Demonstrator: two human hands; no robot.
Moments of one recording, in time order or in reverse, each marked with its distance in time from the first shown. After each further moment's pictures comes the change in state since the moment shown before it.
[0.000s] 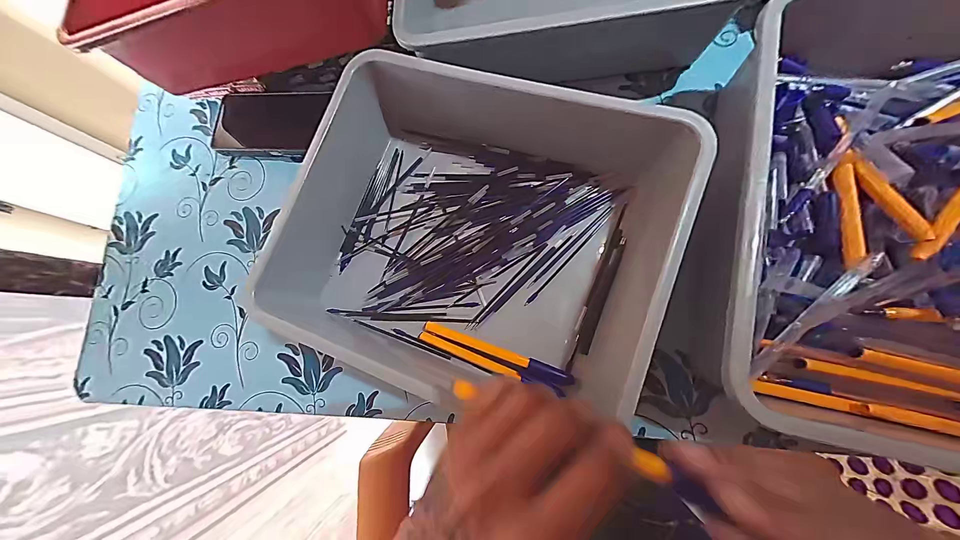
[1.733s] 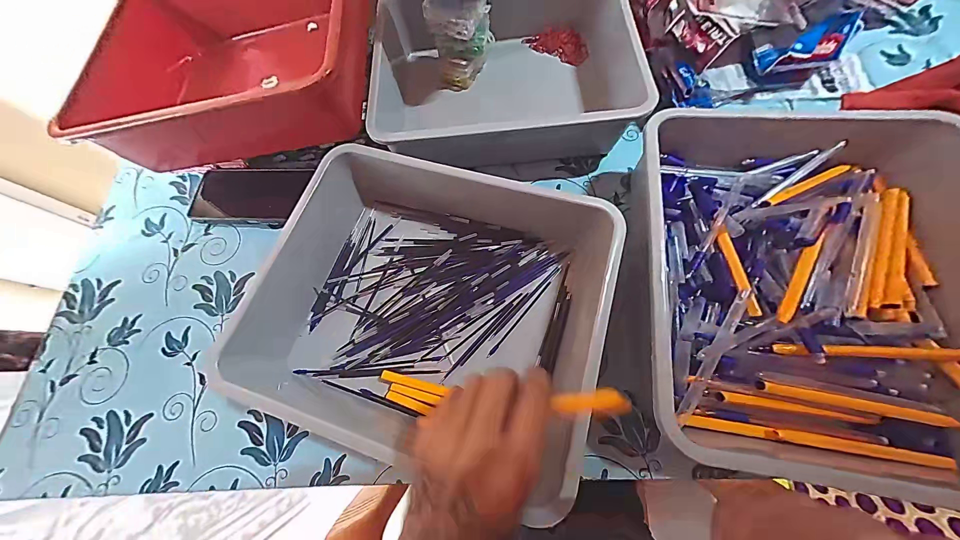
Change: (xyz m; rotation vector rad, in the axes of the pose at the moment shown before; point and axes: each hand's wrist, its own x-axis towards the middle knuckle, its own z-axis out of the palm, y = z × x) left_hand 0.030 -0.014 0.023 0.394 0.058 -0.004; right_hand 0.016 -0.013 -0.016 -0.015 0.115 -0.019
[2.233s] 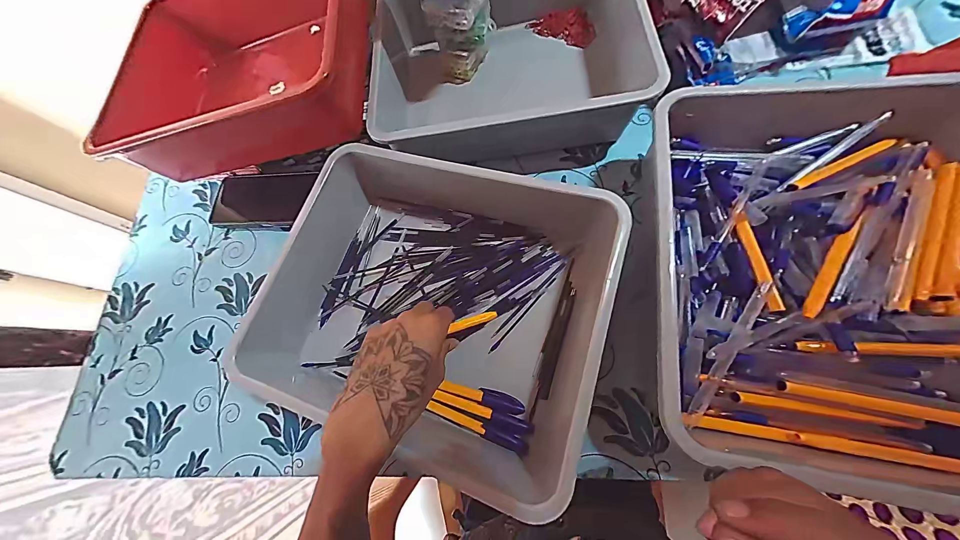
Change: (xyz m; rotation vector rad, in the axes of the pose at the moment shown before) left_hand 0.033 -0.088 -0.003 0.120 -0.607 -0.182; right_hand -0.020 0.026 -0.005 -0.137 0.096 0.005
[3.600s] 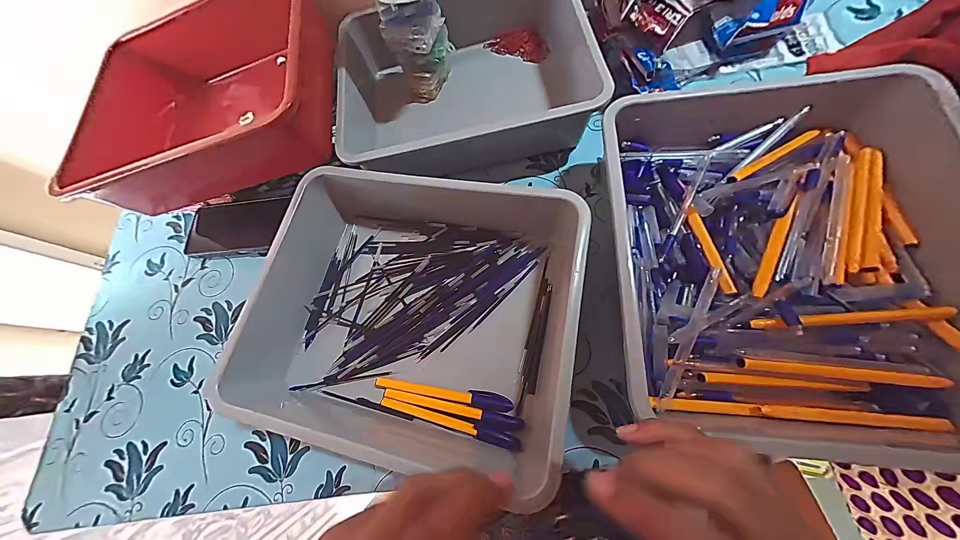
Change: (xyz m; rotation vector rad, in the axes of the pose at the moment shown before) left_hand -0.089 0.066 -0.042 -0.631 0.295 0.282; right_hand 0.025 -0.015 0.029 -0.326 -0.006 -0.248
